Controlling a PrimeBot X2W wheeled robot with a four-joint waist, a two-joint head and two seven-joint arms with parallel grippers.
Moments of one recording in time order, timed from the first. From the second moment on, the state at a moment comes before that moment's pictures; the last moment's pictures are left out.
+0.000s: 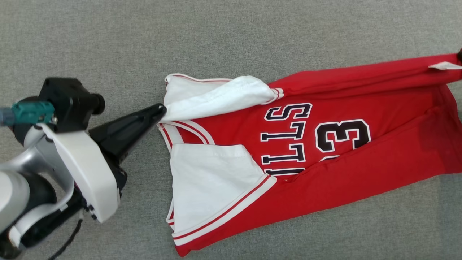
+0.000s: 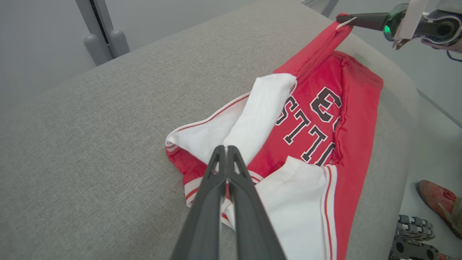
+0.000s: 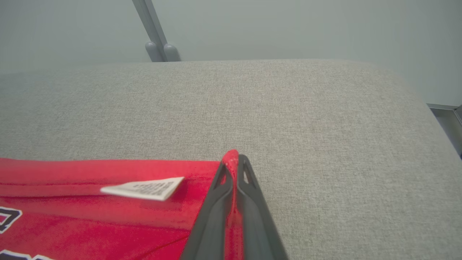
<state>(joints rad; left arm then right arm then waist) -0.76 0.93 -0.83 -0.43 -1.08 0.08 0.36 -0.66 -0.77 0.43 0.36 0.90 0.13 0.18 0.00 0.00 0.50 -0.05</state>
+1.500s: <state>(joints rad) -0.17 0.41 -0.74 -0.15 -0.47 0.52 -0.26 -0.13 -0.38 -0.13 0.36 0.71 0.13 0.01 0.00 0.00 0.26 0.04</state>
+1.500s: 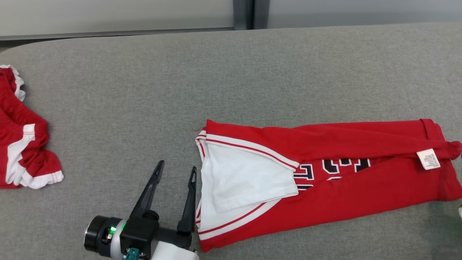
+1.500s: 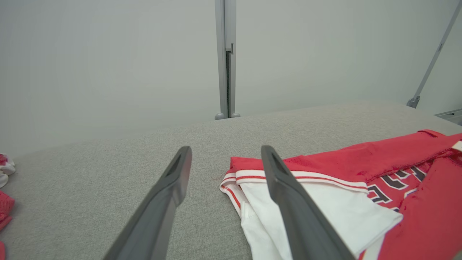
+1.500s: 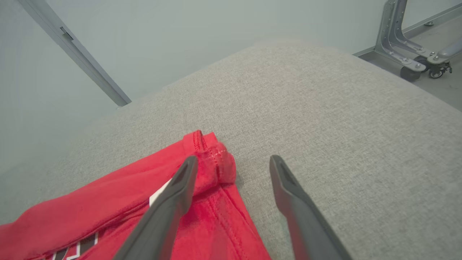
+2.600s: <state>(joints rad) -0.02 0.16 -0.43 -0.03 -0.17 0.20 -0.26 -0.25 -0.49 -0.21 0.56 0.48 0.13 0.13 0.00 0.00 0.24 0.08</state>
